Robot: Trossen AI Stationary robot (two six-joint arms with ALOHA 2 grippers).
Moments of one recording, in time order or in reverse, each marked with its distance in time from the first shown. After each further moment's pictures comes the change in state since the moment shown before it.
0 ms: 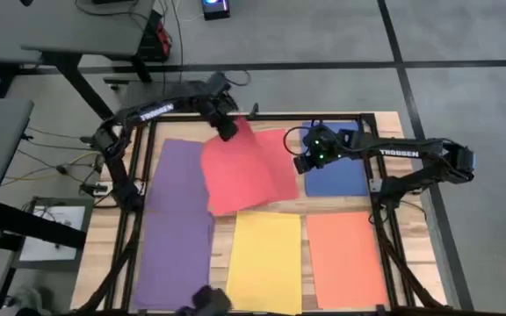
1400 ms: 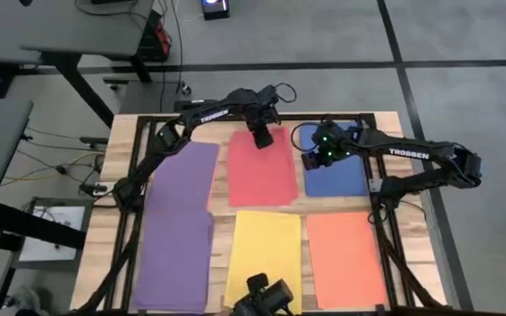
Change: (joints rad) left arm -0.110 0.626 0.734 -0.201 -0.140 0.222; right arm -0.029 -0.082 0.000 -0.137 0.004 0.027
